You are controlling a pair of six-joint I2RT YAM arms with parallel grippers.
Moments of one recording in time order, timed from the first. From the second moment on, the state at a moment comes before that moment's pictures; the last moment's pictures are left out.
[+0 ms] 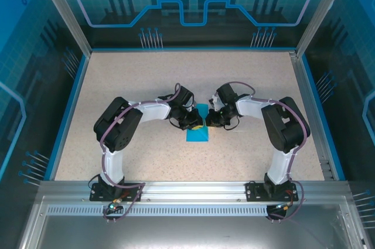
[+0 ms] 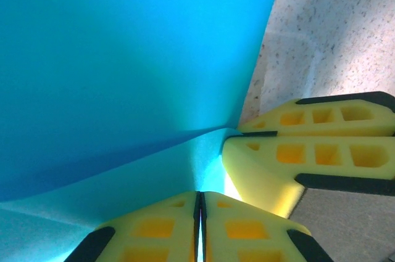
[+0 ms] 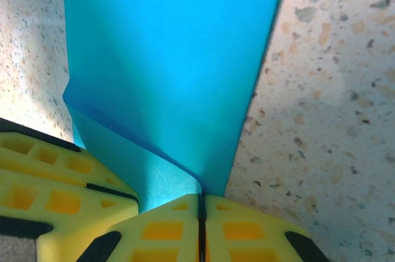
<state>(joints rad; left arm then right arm) -0.59 1.97 1.16 -0.28 0.56 -0.92 0.43 1.86 1.03 -0.43 -0.50 0.40</state>
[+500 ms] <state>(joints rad) -0.59 1.98 1.16 -0.29 0.55 -0.92 0.43 1.87 1.04 -0.44 -0.50 0.40</state>
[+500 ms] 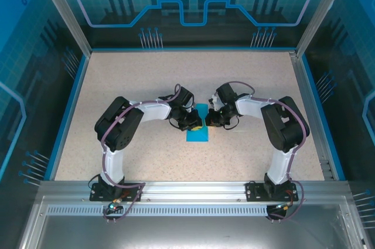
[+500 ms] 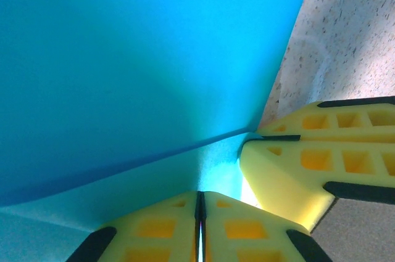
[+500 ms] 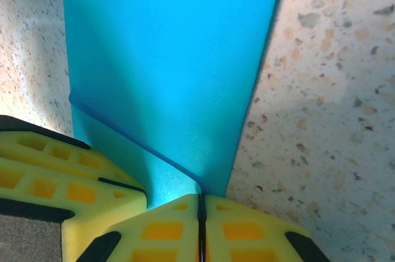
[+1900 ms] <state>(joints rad) -0.59 1.98 1.16 -0.27 0.54 -0.93 0.43 1.74 0.98 -0.43 -0.47 0.42</state>
